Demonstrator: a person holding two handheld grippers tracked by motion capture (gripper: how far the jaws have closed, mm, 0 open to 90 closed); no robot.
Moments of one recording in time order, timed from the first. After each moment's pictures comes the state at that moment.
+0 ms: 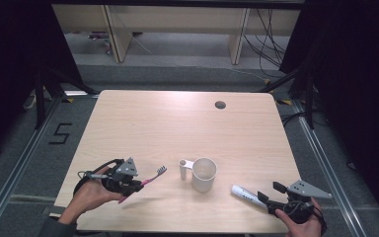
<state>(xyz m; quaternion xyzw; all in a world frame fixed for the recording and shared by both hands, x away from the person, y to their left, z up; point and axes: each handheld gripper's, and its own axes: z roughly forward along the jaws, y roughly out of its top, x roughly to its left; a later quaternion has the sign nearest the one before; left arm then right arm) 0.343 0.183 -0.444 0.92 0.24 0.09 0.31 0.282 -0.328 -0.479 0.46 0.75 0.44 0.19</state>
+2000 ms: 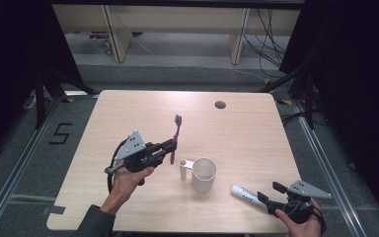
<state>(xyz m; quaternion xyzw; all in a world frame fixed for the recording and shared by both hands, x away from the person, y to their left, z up) 0.367 0.116 -0.409 0.70 0.26 0.17 0.65 0.282 -0.327 -0.481 0.46 0.74 0.45 0.18</state>
